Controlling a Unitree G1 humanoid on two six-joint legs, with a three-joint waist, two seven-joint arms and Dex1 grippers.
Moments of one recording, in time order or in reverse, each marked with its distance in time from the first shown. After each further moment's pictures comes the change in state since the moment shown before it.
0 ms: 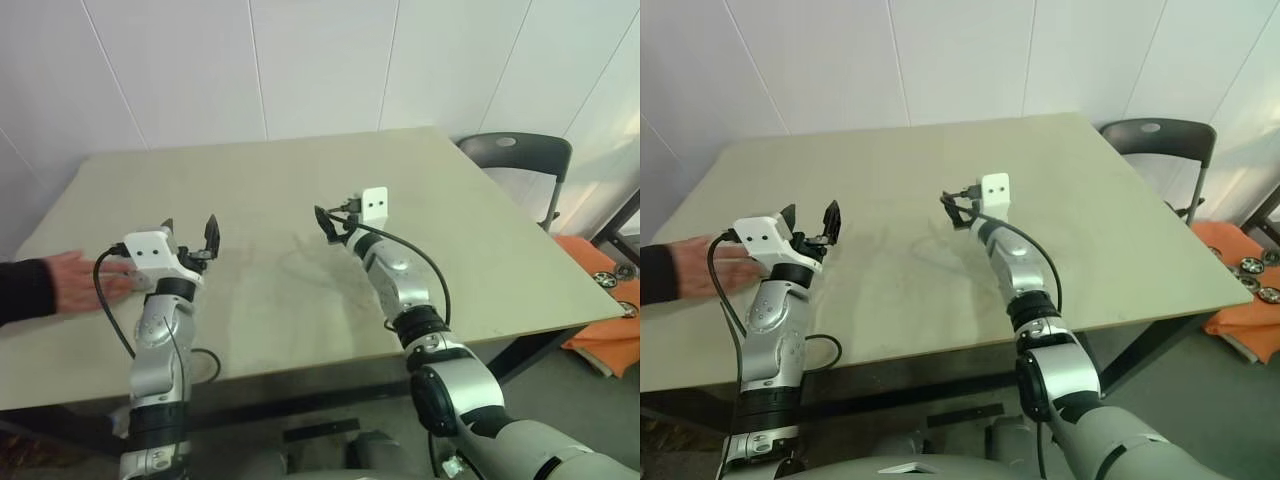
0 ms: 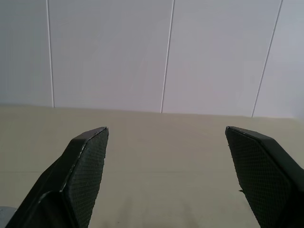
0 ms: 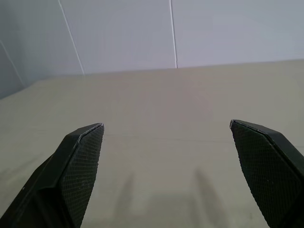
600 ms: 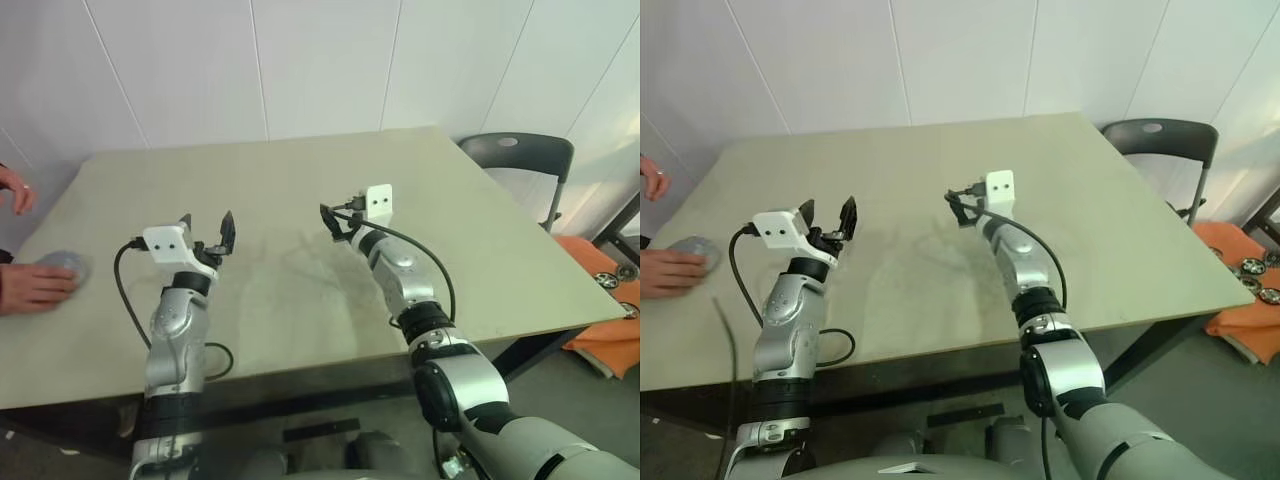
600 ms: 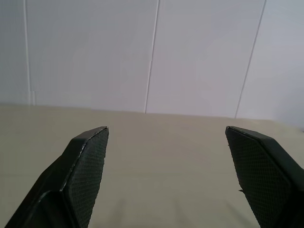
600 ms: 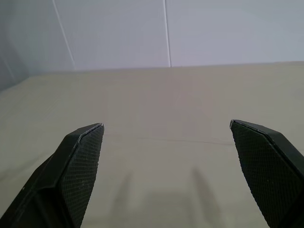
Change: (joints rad) left arm -0.072 -0.031 -0.034 0.086 0.000 -0.024 -0.024; right arm -0.005 -0.034 -0.003 0.014 -0.001 -0.001 -0.019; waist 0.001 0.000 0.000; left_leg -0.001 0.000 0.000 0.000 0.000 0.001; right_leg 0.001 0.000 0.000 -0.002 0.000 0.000
